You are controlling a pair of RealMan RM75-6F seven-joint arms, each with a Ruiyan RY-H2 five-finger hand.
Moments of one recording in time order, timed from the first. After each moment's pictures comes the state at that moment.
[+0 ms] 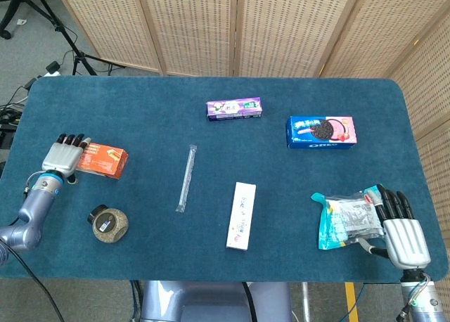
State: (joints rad) left arm -0.75 -1.37 -0.05 -1.02 0.90 0.61 0.43; right arm 0.09 -1.19 0.04 -1.61 -1.53 1.47 -0.13
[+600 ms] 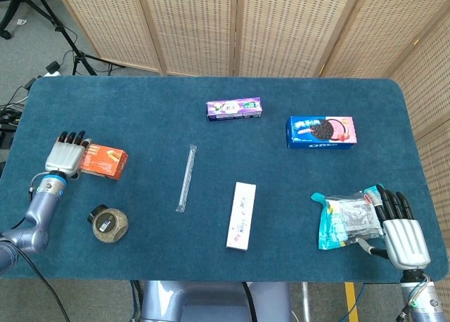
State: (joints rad) left arm -0.72 -1.46 -0.06 -0.93 0.95 0.69 0.40; right arm 0.09 -1.18 0.04 -1.61 -1.54 1.47 -0.13
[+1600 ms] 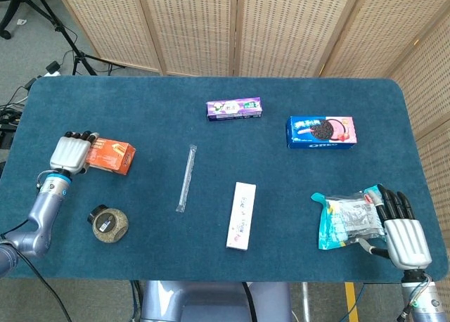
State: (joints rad) left arm -0.71 -1.42 -0.11 -1.04 1.04 0.80 0.36; right arm 0.09 -1.18 0.04 -1.61 -1.53 1.47 -0.11
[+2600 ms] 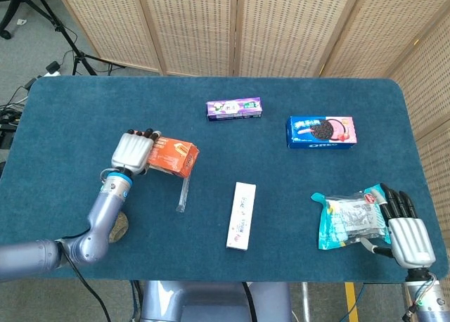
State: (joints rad) left arm -0.98 -1.38 -0.25 -1.68 0.43 1.06 0.96; right arm 0.10 -1.16 0.04 -1.60 -1.53 1.46 -0.02
